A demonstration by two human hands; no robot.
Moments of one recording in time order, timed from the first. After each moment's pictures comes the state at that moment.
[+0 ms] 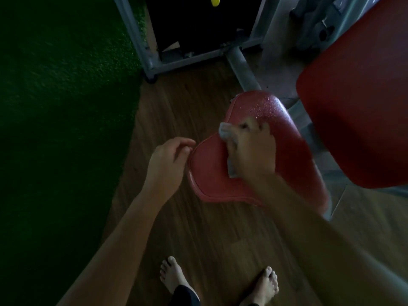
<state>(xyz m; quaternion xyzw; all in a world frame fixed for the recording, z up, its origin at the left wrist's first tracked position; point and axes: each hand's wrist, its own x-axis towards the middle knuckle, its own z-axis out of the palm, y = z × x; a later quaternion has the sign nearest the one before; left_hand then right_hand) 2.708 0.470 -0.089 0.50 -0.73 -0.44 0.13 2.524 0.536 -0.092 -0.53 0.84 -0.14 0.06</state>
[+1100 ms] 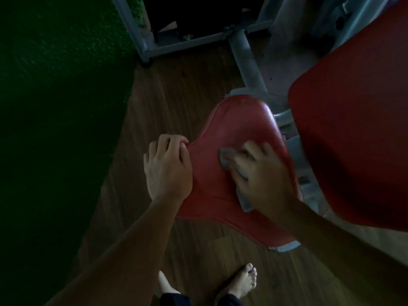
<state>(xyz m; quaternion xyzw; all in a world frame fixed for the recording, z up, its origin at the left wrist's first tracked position) 2.618 0.490 -0.114 0.61 -0.76 -0.17 0.14 2.440 0.578 -0.094 -0.65 0.75 -0.12 0.10</state>
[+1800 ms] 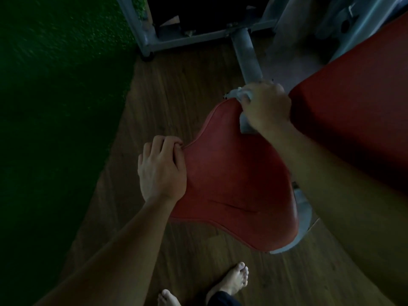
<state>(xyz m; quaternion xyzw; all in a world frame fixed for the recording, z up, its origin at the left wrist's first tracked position) 2.615 0.487 -0.114 0.63 -0.75 -0.17 0.13 2.372 0.445 -0.106 -0.53 0.84 -0.10 0.06</state>
